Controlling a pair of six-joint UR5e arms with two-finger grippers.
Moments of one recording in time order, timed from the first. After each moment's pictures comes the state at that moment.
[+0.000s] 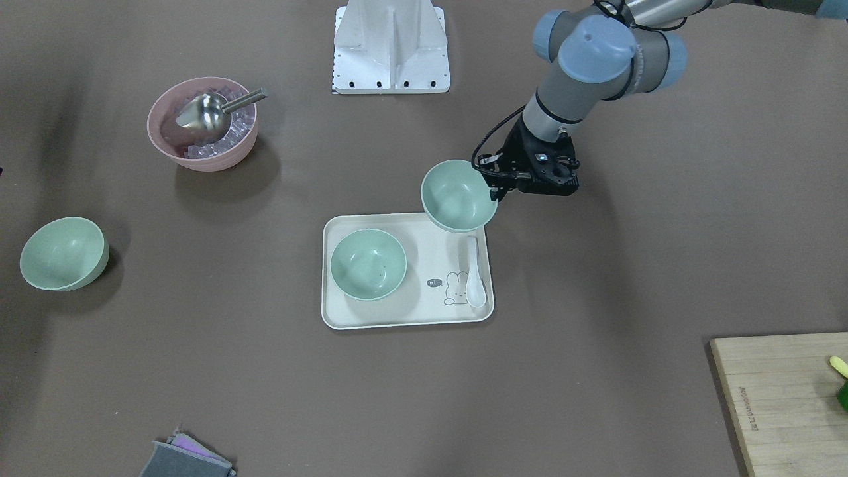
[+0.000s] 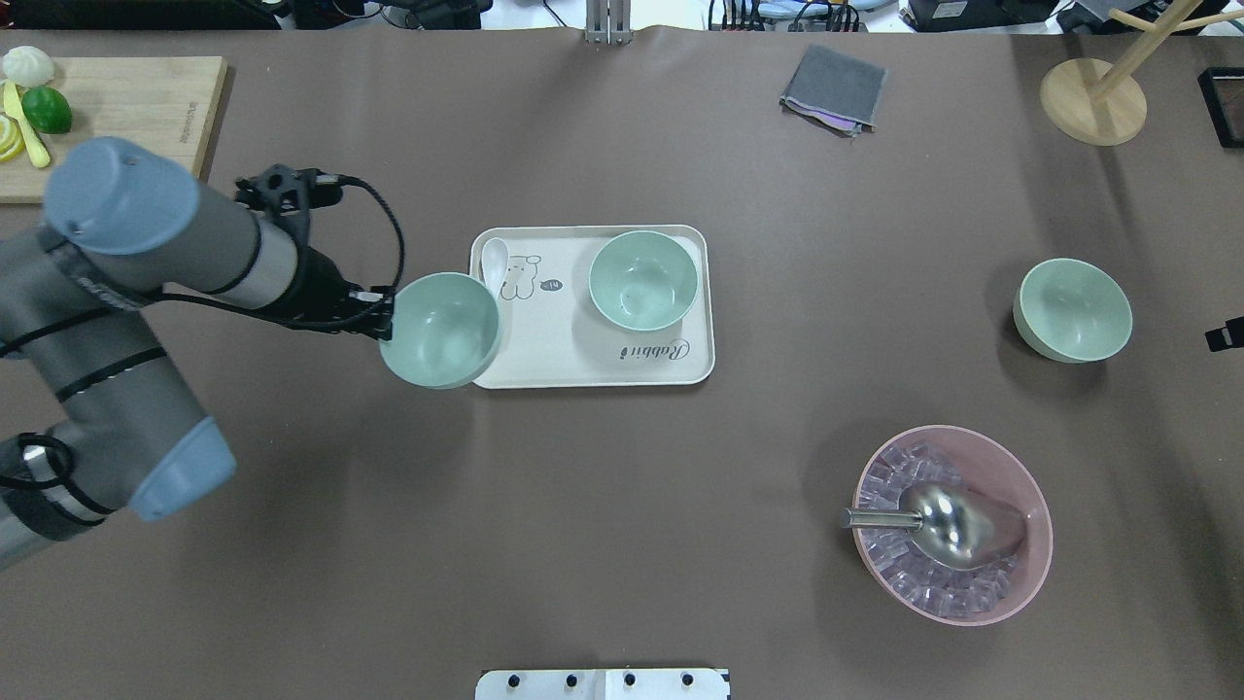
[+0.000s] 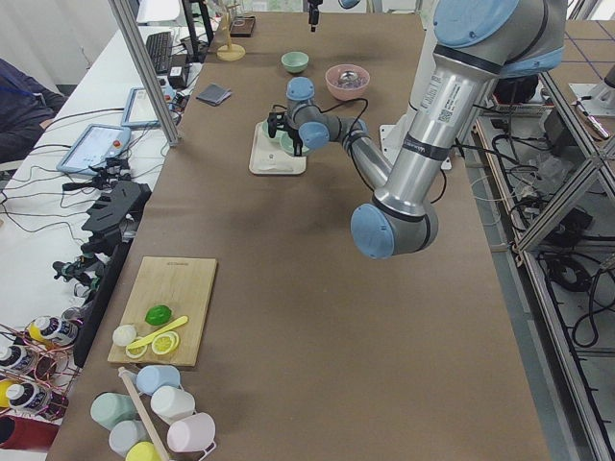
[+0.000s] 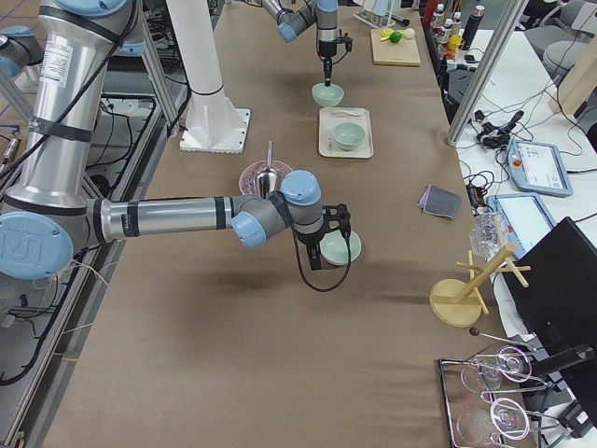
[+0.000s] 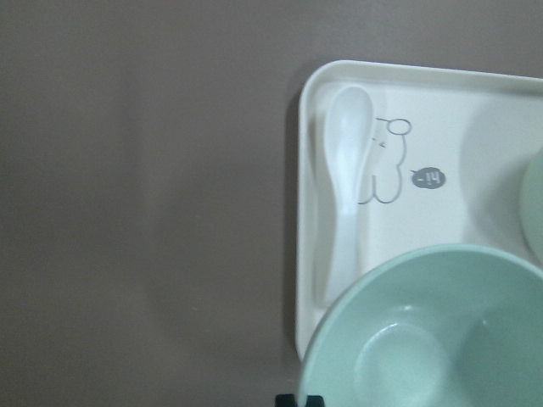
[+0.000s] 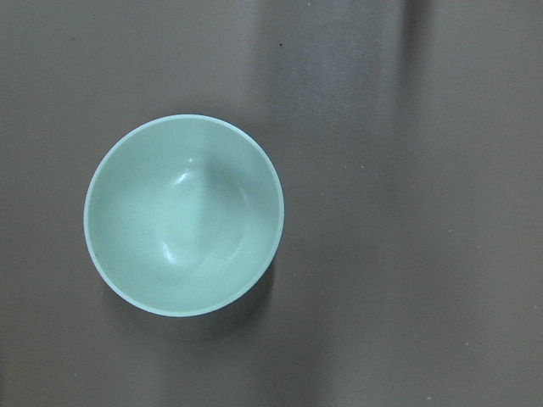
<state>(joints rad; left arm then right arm) -0.65 -2.09 -1.78 -1.79 -2.03 -1.26 1.24 -1.82 1.87 -1.10 2.28 0.44</state>
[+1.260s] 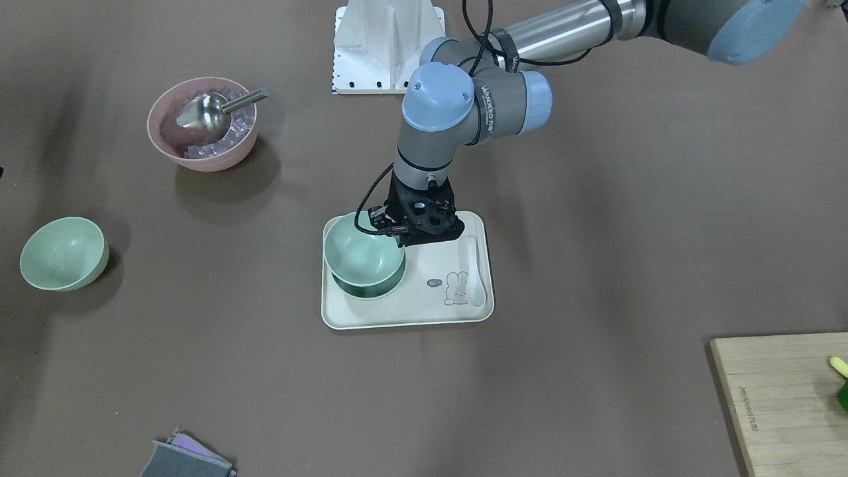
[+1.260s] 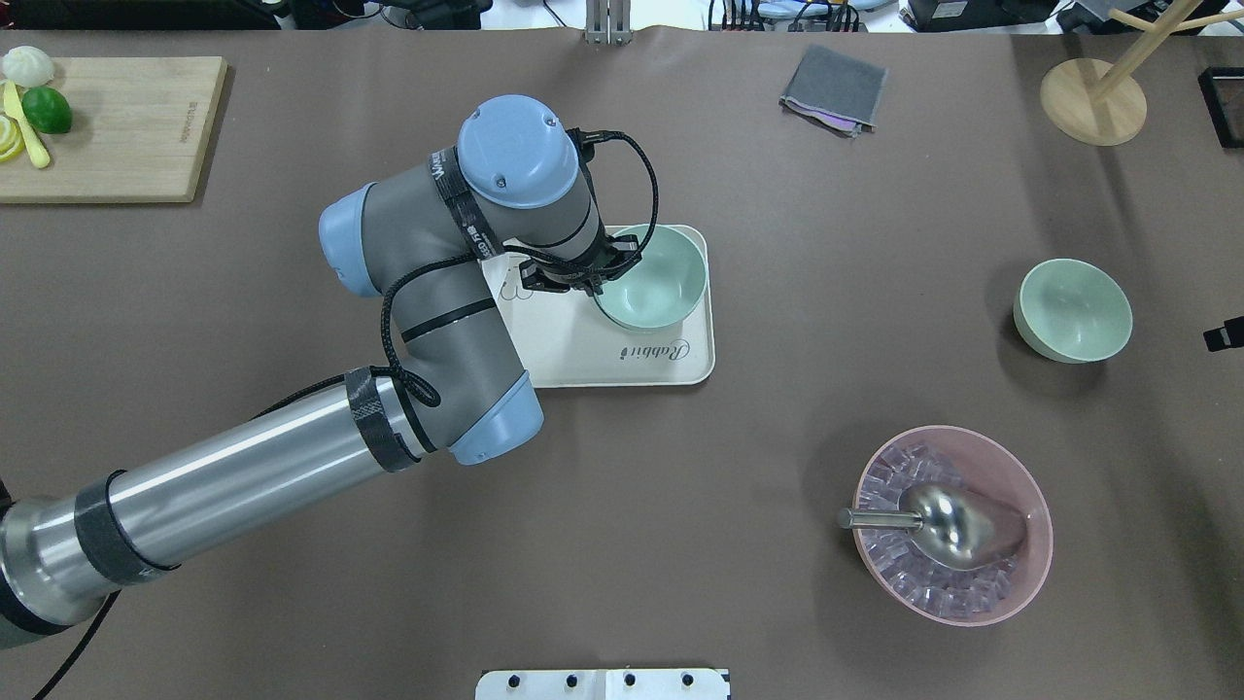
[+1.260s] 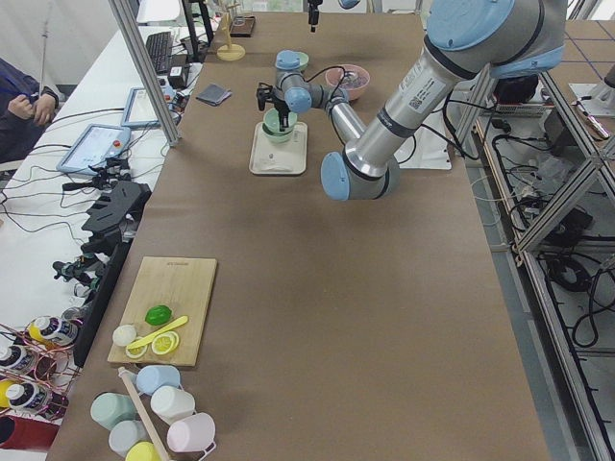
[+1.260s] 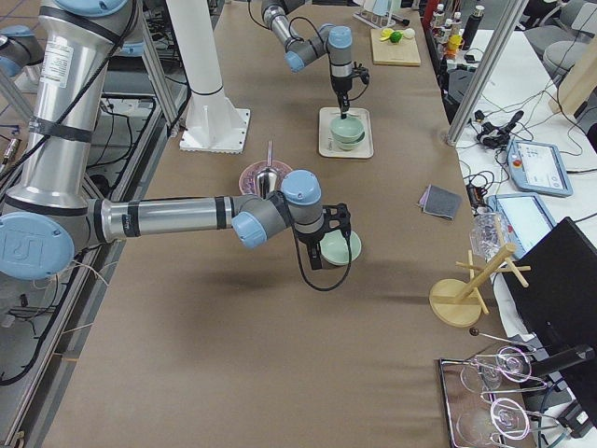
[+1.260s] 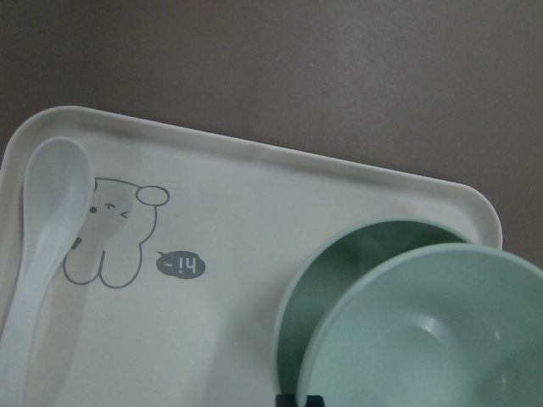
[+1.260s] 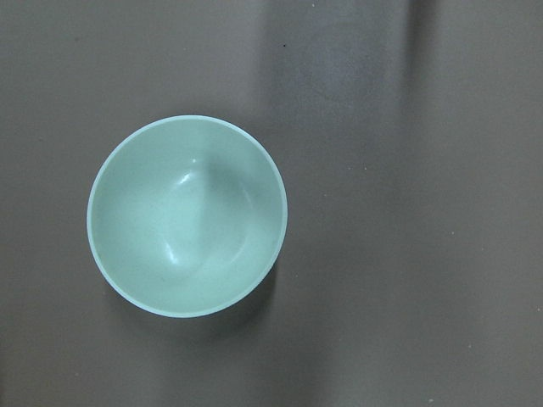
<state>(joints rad) -0.60 -2.47 -1.38 -1.78 -1.90 -1.39 1.24 -1.82 1.87 -1.10 2.28 0.44</state>
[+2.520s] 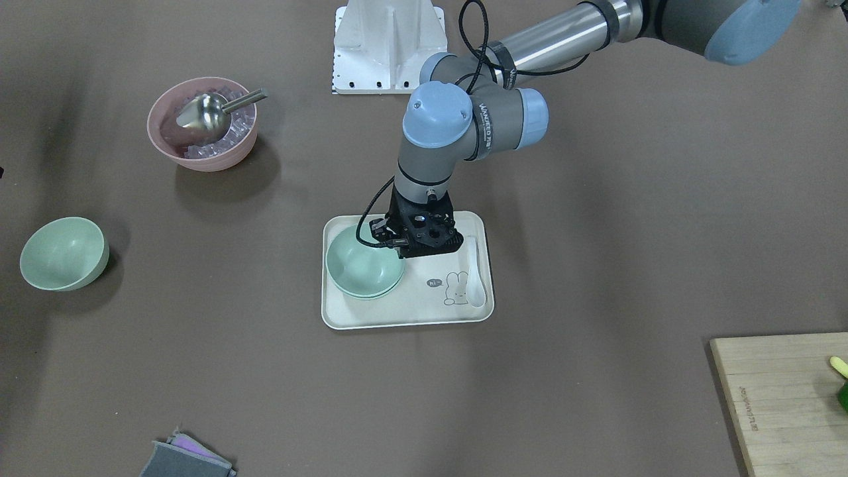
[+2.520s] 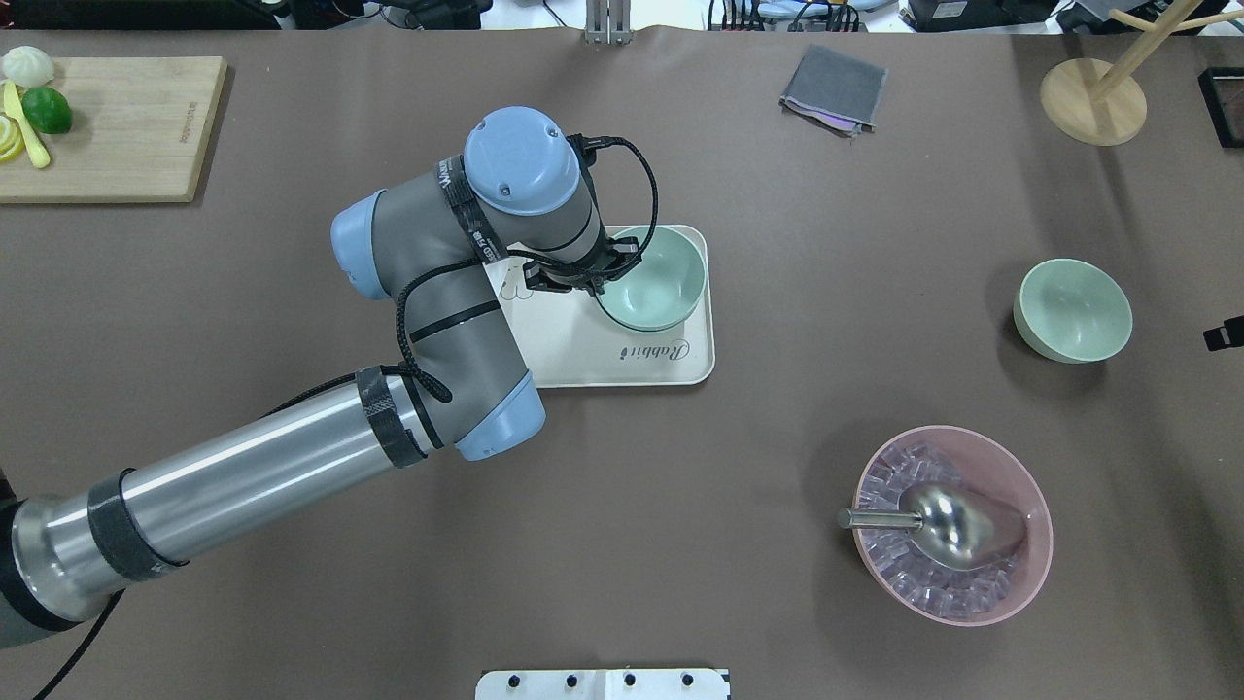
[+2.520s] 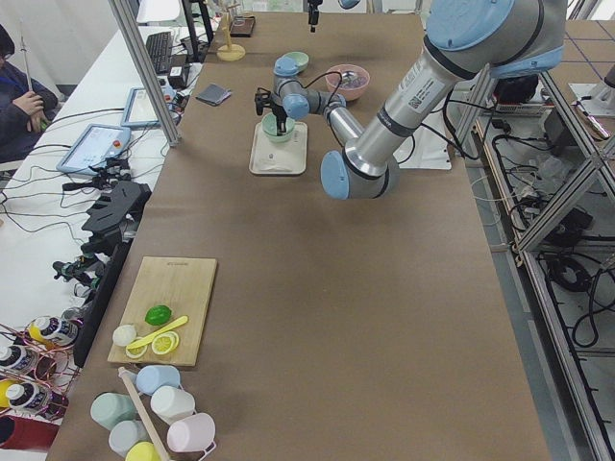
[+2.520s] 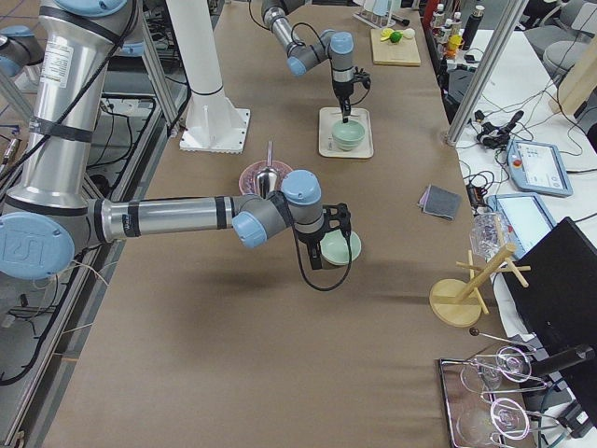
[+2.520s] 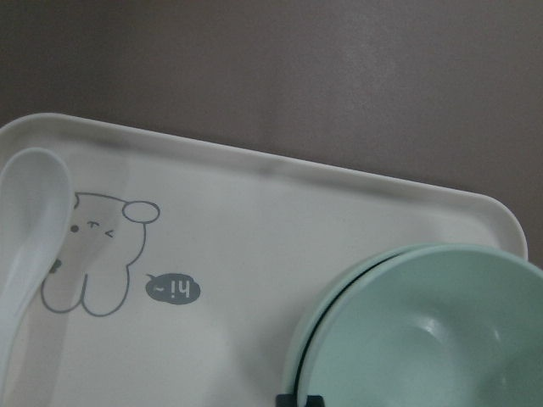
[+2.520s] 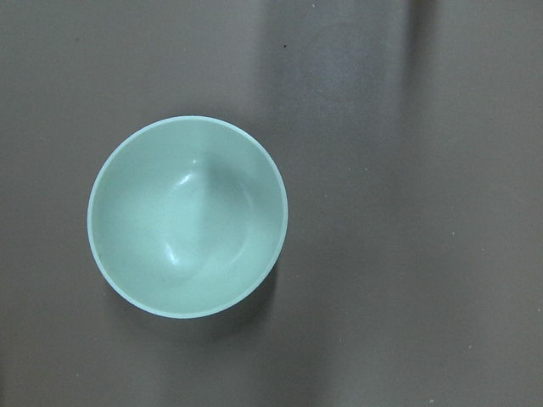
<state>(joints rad) -0.60 -2.47 -1.32 -1.84 -1.87 -1.39 1.24 -1.81 1.87 -1.10 2.28 0.44</state>
